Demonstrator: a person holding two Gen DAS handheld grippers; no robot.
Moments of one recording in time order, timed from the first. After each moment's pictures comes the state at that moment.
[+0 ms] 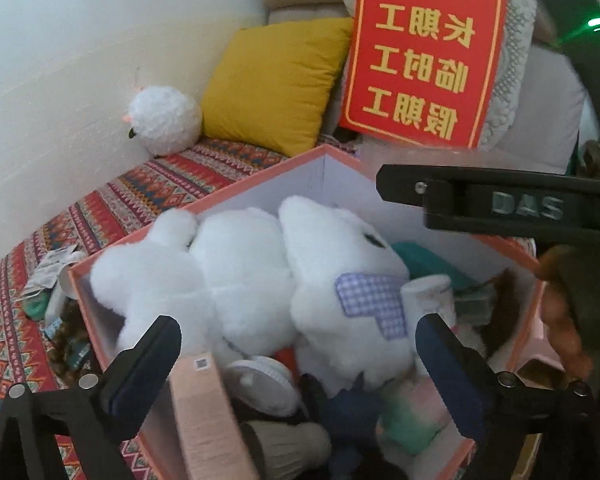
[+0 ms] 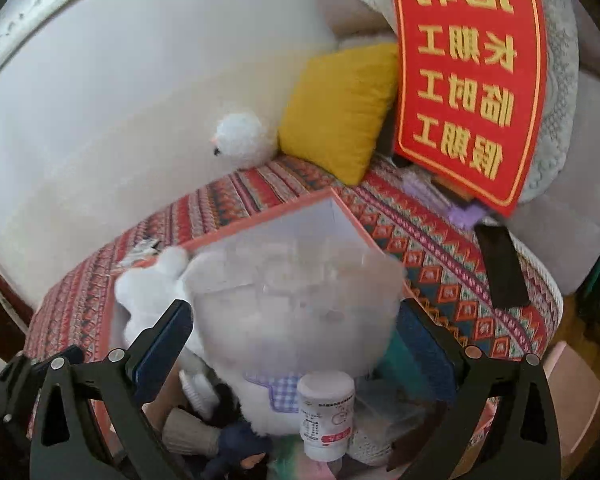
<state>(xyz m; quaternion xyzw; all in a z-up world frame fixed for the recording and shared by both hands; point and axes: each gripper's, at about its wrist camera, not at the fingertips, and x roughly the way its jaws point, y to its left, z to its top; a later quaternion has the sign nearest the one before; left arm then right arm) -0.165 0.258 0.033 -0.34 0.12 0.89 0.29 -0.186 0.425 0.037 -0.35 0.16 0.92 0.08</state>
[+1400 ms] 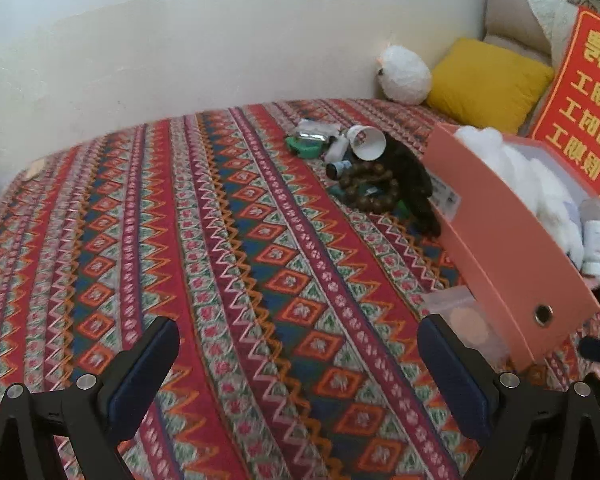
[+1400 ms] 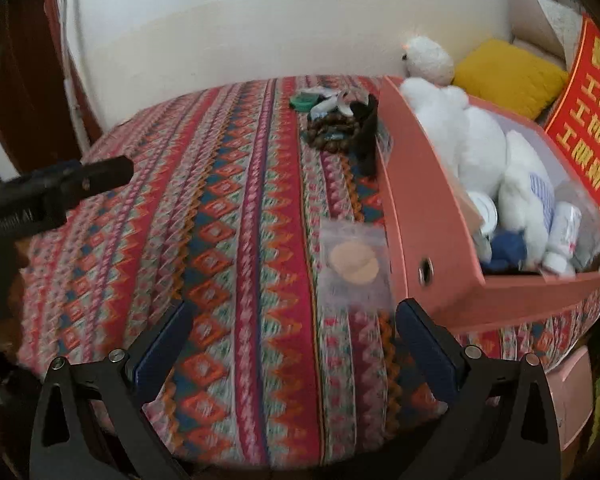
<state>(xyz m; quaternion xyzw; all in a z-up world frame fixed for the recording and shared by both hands) -0.124 -0.070 -0.017 -0.39 -0.02 0.91 0.10 -0.089 0.074 -0.050 -0.42 -0.04 0.90 -0.06</state>
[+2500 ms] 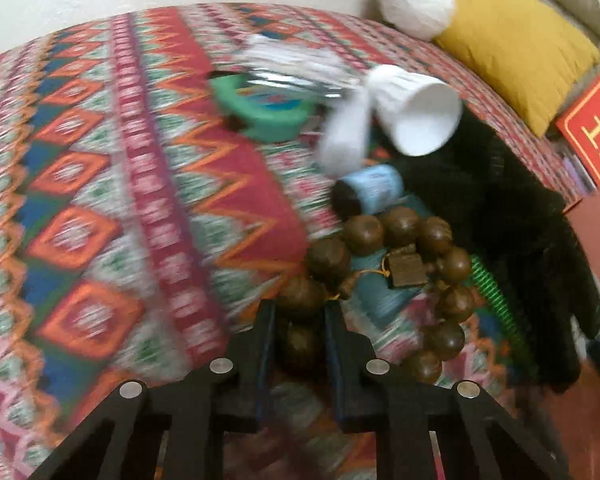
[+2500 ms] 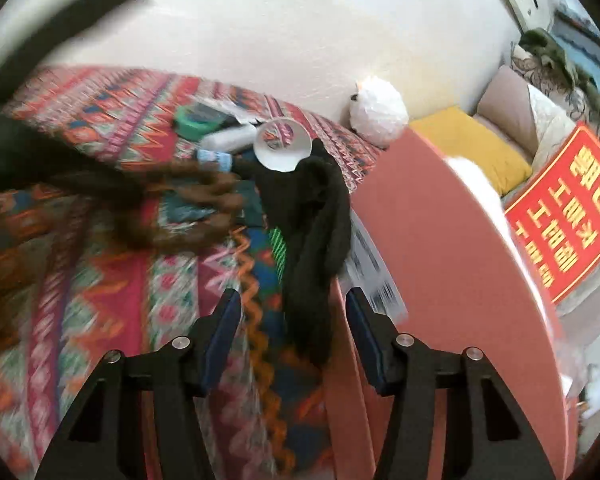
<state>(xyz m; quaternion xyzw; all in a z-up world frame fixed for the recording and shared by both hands) -0.391 -0.032 -0.144 -0.49 -0.05 0.85 0.19 -0.322 0.053 -0.143 -0.40 -0.20 0.88 0.14</state>
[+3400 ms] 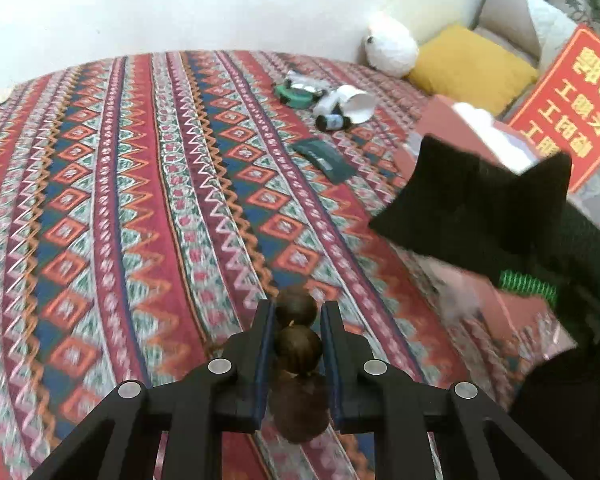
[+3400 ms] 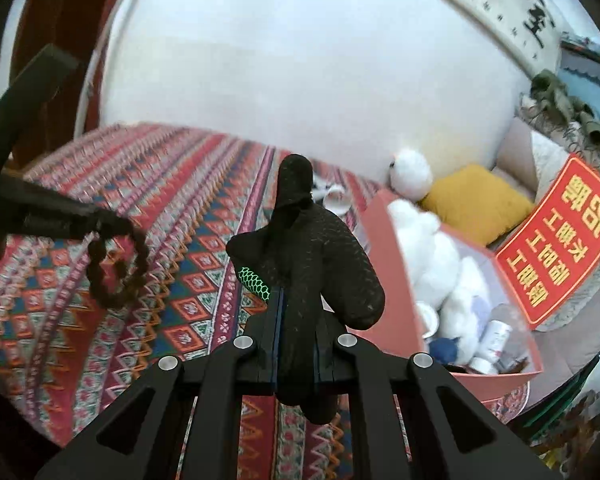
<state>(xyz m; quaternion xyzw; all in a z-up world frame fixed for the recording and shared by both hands) -0.097 -0.135 -0.032 -0.43 -0.08 0.88 0.16 -0.021 -0.005 -0.006 -0.29 -0.18 0.94 -0.04</state>
